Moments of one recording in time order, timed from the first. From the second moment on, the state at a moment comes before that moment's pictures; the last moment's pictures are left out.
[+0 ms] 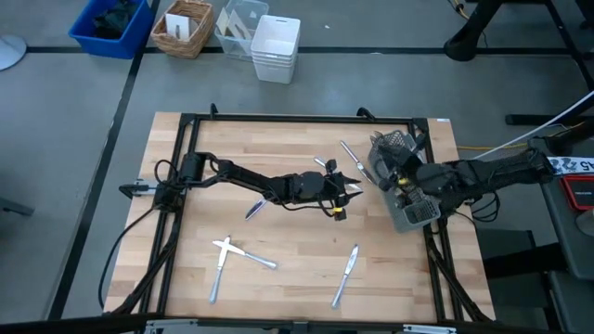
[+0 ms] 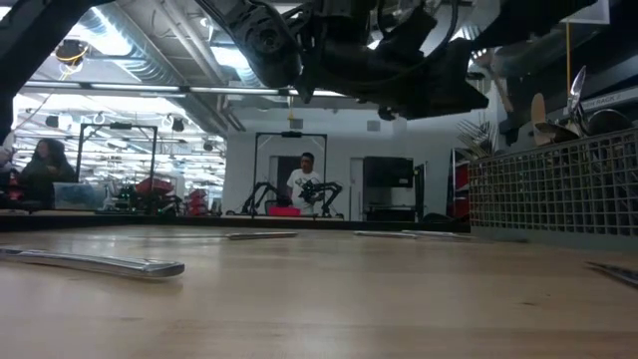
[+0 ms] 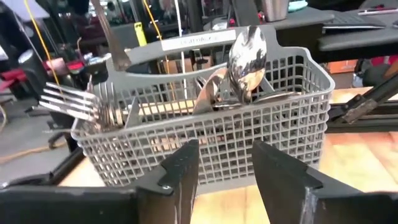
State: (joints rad) left arm -0.02 2.17 1.42 0.63 -0.25 0.14; right arm 0.24 0.75 0.76 -0.43 0.98 -0.03
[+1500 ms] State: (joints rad) left arm -0.02 2.16 1.42 0.61 -0.25 0.14; right arm -0.67 0.74 0.61 -0.31 0.11 0.06
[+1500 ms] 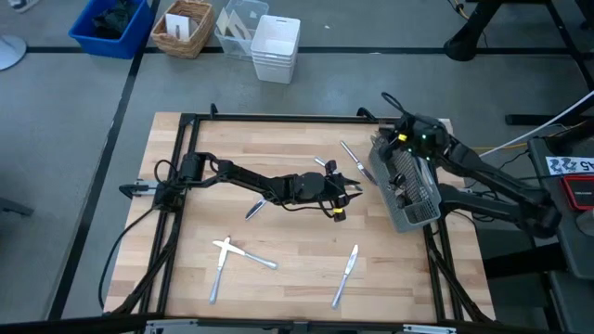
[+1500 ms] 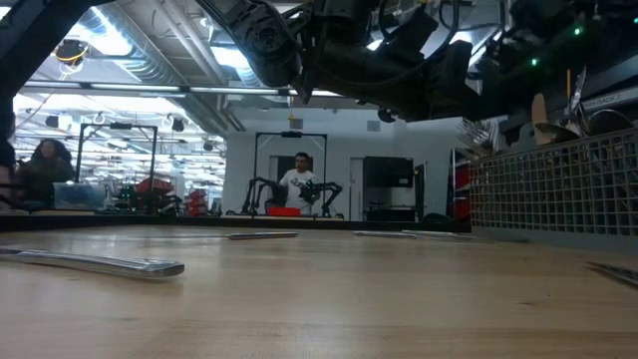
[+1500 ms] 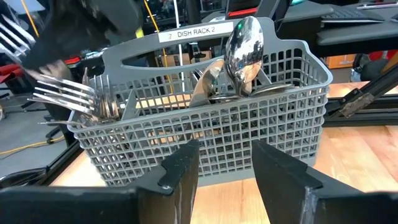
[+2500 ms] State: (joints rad) left arm -0.02 2.16 1.42 0.58 -0.25 0.14; right arm -0.71 0.73 0.57 -0.30 0.11 0.06
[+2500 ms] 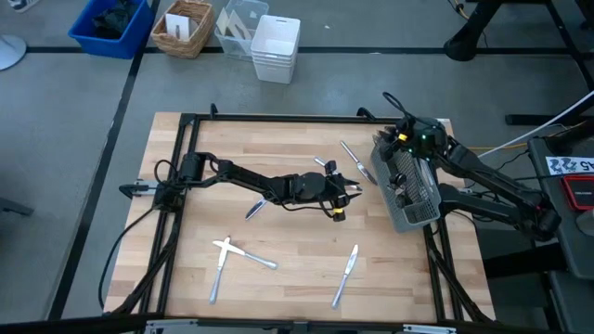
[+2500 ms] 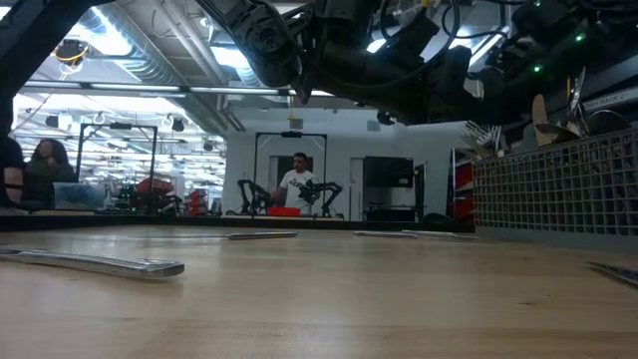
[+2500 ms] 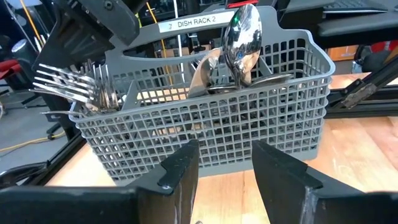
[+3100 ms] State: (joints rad) left arm -0.01 1.96 1.42 0.04 -0.25 0.08; right arm -0.71 0.70 0.88 -0.76 0.11 0.07
